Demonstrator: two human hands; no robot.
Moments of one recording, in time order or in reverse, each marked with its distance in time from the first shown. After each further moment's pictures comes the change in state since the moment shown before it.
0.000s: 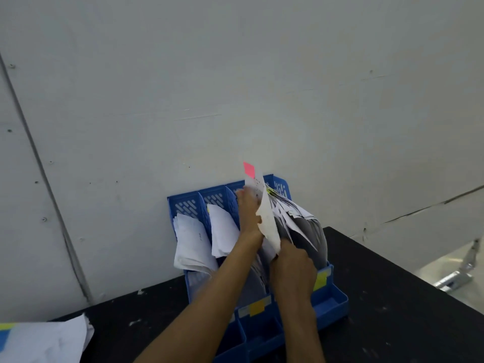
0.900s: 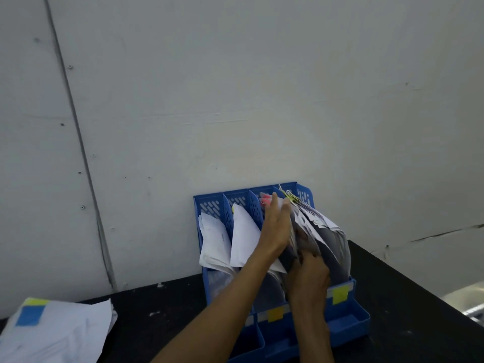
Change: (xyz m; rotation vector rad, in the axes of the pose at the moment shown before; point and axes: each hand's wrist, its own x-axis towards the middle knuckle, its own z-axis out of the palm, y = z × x) left_hand -0.020 -0.013 -0.015 0.088 -0.202 0.160; right_hand 0.011 0.005 0.037 0.289 0.213 -0.050
